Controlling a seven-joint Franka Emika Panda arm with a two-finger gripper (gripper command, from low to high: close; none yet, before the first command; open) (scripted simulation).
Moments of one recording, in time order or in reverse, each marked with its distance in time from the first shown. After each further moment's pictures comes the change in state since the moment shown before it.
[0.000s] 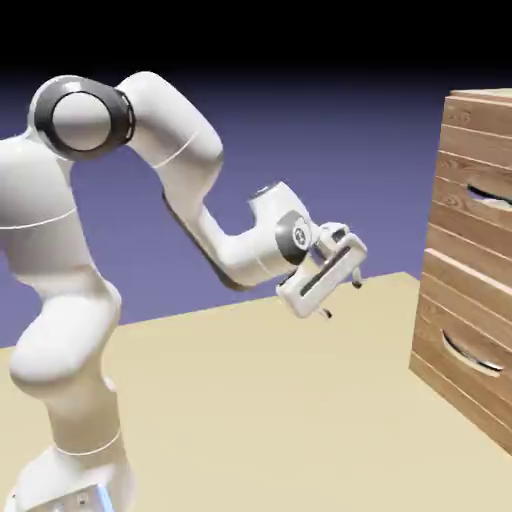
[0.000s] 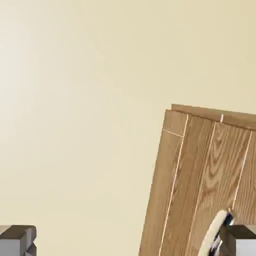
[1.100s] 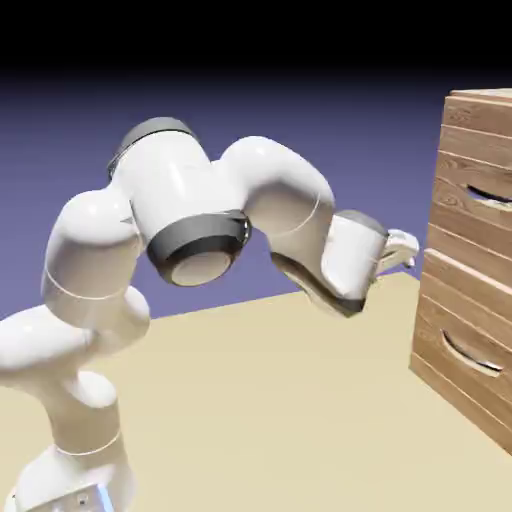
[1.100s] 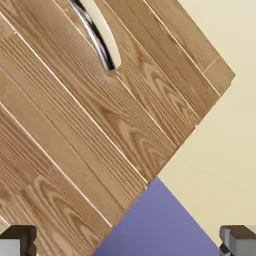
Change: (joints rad) arm -0.799 0.757 0.846 0.440 -1.435 -0.137 -1.376
